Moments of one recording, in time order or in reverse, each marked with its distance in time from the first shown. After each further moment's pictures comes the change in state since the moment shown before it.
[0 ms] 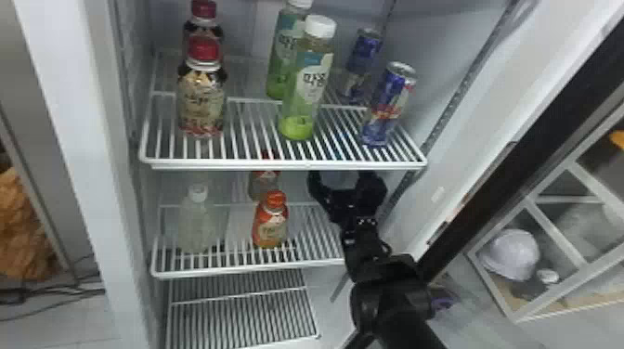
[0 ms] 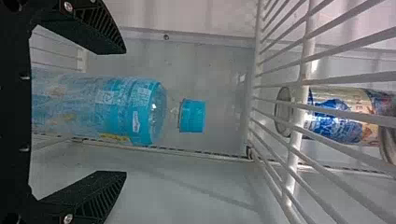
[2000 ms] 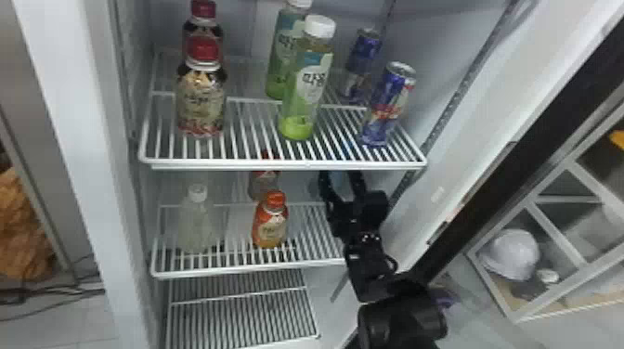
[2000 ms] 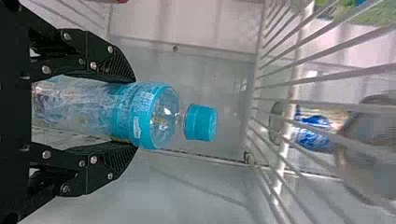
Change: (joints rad) left arm -0.012 0.017 -0.021 0.025 0.026 -0.002 -0.008; right arm 0.163 -0.022 -0.009 -0.241 0.034 0.080 -0.014
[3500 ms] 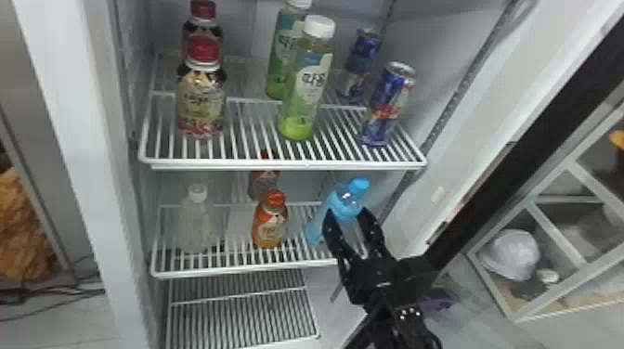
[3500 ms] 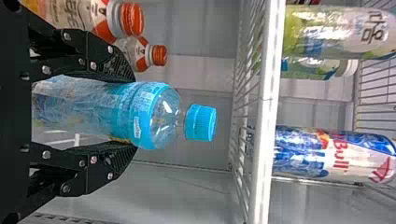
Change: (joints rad) left arm 0.005 0.000 0.007 0.000 0.000 0.000 -0.003; right arm 0.534 -0.043 -0.058 -0.646 -0.063 0.141 0.058
